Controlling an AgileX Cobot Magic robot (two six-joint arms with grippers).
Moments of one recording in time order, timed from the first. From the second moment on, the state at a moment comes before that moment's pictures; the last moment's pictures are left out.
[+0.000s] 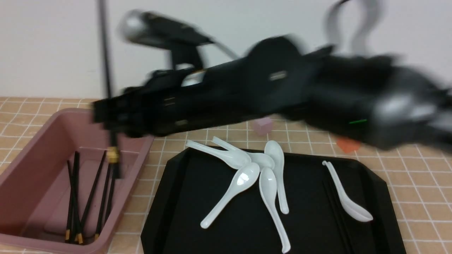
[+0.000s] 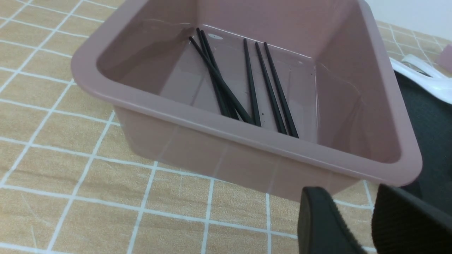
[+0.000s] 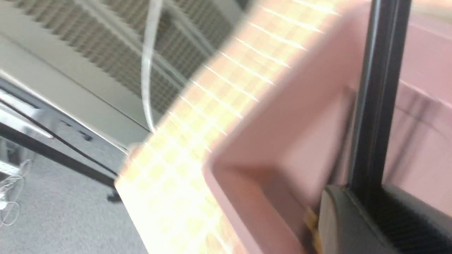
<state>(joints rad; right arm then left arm) 0.87 1.87 -1.64 0.81 0.33 -0.22 -0.06 -0.01 0.03 0.00 0.38 -0.28</state>
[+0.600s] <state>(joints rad) 0.89 2.24 -1.86 1.01 0.33 -0.50 -0.06 -0.01 0.03 0.00 0.38 -0.28</state>
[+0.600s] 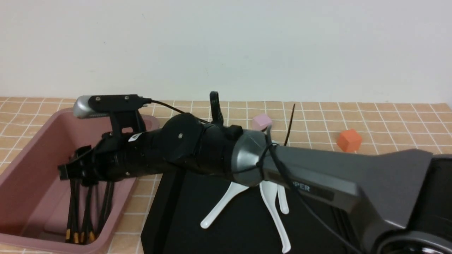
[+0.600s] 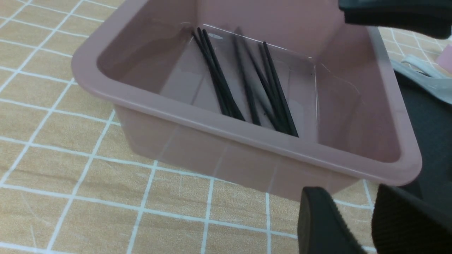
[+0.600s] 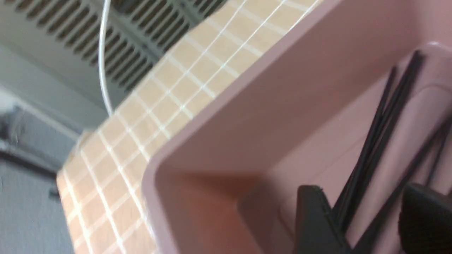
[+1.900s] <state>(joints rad) 0.75 0.19 -0.40 -0.06 0.29 0.17 -0.06 -0.01 0.03 0.00 0.38 -0.28</state>
